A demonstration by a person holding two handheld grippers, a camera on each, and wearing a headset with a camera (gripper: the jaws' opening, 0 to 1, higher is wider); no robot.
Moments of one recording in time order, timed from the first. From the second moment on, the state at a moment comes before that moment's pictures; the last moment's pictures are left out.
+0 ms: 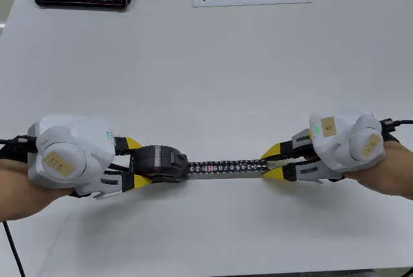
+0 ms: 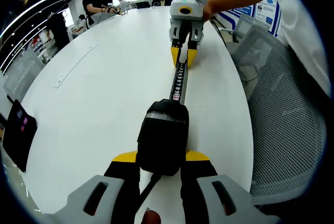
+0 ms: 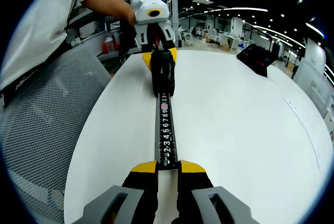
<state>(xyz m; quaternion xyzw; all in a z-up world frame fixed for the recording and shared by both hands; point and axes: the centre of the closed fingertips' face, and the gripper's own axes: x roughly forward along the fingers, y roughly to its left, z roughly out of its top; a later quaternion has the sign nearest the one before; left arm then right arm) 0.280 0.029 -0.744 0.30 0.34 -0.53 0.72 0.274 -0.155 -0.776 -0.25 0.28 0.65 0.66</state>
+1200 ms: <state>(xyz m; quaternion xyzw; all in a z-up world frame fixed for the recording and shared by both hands) 0.280 0.029 -0.744 0.30 0.34 -0.53 0.72 0.274 -0.207 -0.774 -0.28 0.31 0.64 0.65</state>
